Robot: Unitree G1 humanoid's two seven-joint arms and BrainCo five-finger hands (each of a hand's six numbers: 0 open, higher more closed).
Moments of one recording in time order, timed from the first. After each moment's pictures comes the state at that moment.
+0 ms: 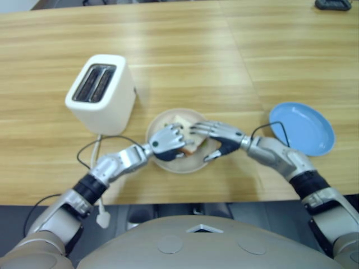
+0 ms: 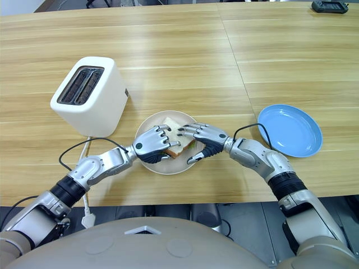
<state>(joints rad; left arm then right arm) -0.23 0.51 -0.63 0.16 1.21 -0.50 0.35 -0.25 -0.66 0.42 0.35 -0.78 -0.77 0.09</state>
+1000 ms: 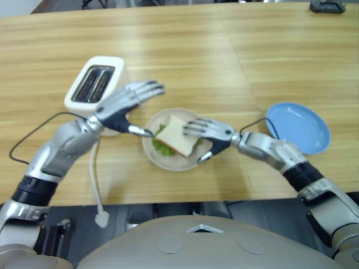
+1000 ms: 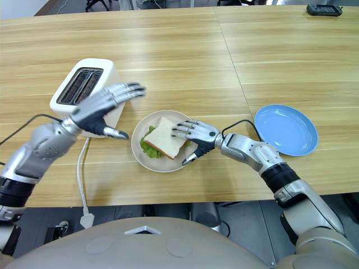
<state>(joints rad) -0.15 0.77 -0.07 -0.11 0.37 -0.59 -0.12 -0.28 -0.69 0.51 0.29 -0.98 -0.66 -0.08</state>
